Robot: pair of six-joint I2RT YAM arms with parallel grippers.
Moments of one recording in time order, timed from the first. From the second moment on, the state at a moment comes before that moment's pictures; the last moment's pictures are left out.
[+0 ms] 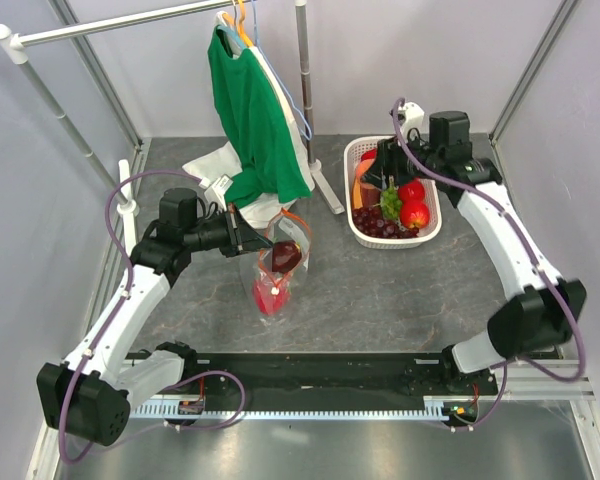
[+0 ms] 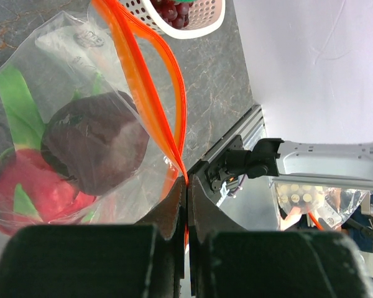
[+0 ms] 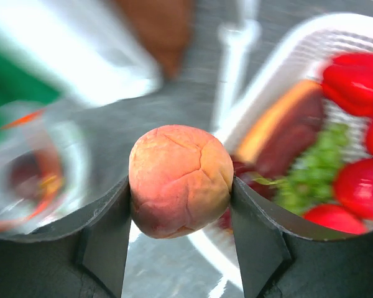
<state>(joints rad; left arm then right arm) -0.27 1.03 0.89 -0.40 0.74 -0.64 0.22 1.55 1.52 -0.56 -0.47 0.00</state>
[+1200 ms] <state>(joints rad) -0.27 0.95 0.93 -0.48 0.88 -0.64 0.84 1.49 1.38 -0.46 -0.30 -0.02</state>
